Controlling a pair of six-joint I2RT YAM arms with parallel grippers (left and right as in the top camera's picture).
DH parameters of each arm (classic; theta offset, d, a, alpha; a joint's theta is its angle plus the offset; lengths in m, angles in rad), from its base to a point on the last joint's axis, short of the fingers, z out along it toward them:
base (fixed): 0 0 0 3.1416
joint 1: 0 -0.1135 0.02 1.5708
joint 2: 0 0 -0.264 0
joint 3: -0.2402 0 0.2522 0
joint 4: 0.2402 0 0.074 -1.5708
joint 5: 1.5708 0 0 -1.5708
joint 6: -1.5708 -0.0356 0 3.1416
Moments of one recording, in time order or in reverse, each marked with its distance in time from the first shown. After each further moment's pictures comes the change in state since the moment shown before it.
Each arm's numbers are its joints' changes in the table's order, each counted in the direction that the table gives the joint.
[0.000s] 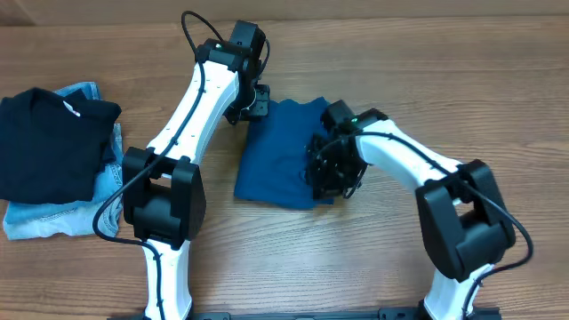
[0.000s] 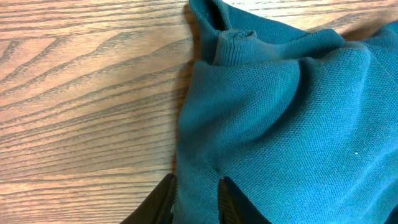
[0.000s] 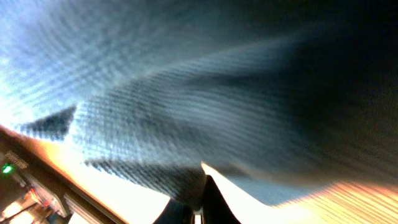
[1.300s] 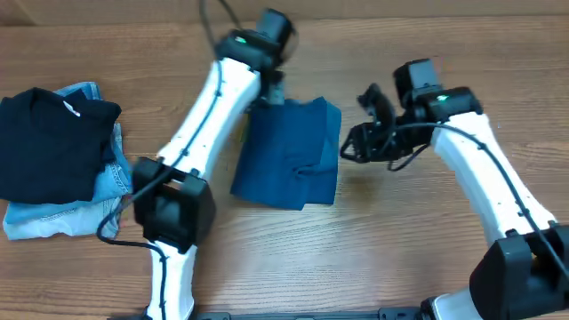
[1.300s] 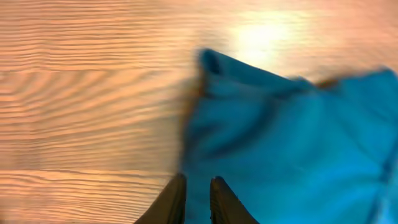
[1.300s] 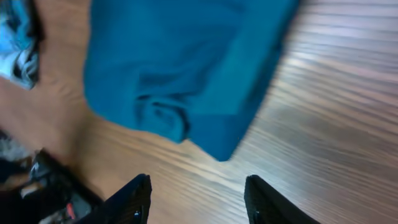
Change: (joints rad) left arm 0.081 0.000 -0.157 0.064 -0.196 0.120; right arm 0.224 -0.278 -0.061 0.058 -0.082 0.113
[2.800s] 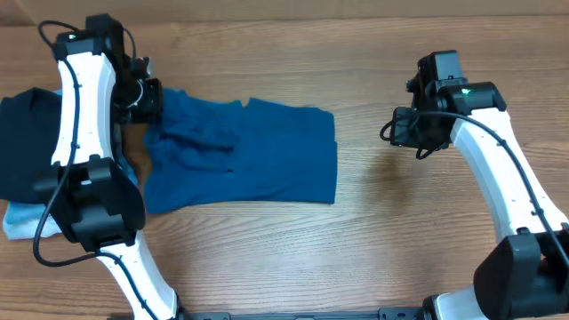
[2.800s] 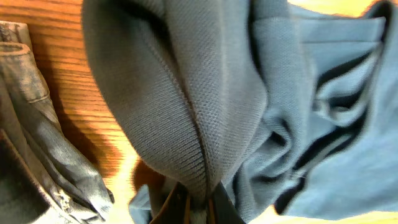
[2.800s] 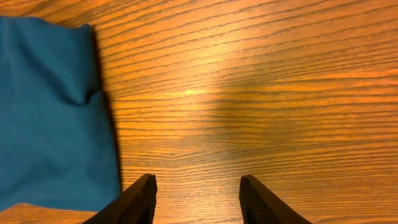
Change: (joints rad) left arm -0.562 -0.043 0.063 0.197 0.317 -0.388; right arm 0.123 0.000 -0.048 0.010 0.471 -0.217
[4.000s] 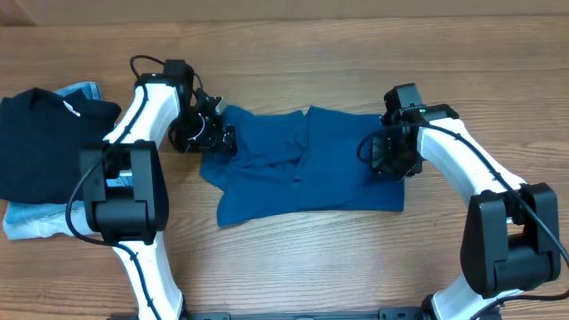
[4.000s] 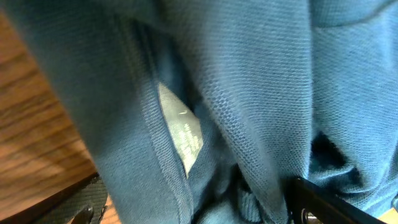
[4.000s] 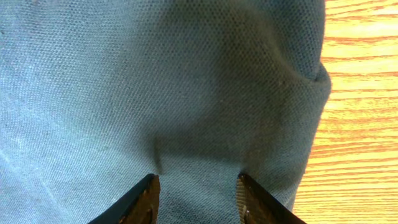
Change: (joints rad) left arm 0.192 0.019 0.466 -0.407 0.170 -0.175; right arm -0.074 0.130 0.214 -0.168 0.000 -0.048
